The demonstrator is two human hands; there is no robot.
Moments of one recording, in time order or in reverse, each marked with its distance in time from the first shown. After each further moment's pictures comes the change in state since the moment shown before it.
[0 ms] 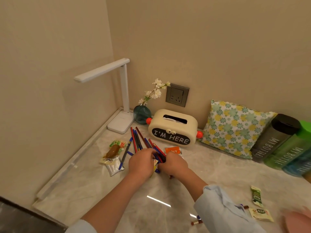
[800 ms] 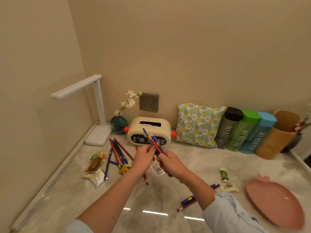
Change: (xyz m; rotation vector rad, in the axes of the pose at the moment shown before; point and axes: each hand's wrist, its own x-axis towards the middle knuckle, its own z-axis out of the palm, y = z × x) left_hand -0.008 0.066 -0.023 -0.775 -0.259 -0.003; right_hand -0.090 0.022 -0.045 0.831 0.094 -0.088
